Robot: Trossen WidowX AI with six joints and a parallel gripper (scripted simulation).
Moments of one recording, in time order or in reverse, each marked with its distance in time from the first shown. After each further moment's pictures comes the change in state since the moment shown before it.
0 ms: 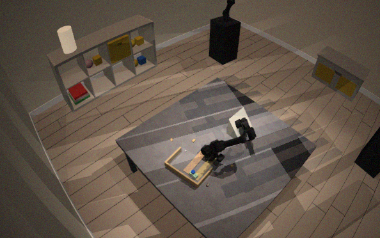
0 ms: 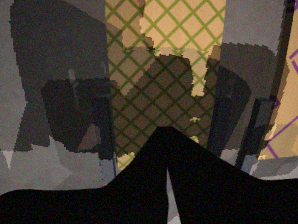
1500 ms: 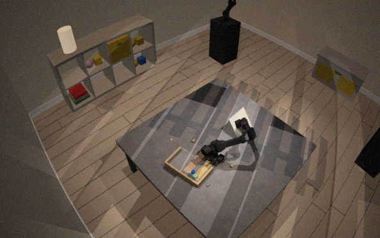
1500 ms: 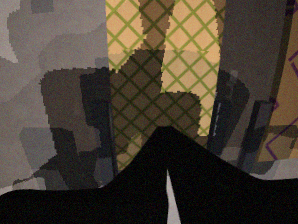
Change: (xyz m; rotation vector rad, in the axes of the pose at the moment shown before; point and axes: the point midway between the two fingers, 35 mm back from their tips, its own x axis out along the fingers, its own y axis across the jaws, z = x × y) arm 0.001 -0.001 0.000 0.000 -0.009 0.000
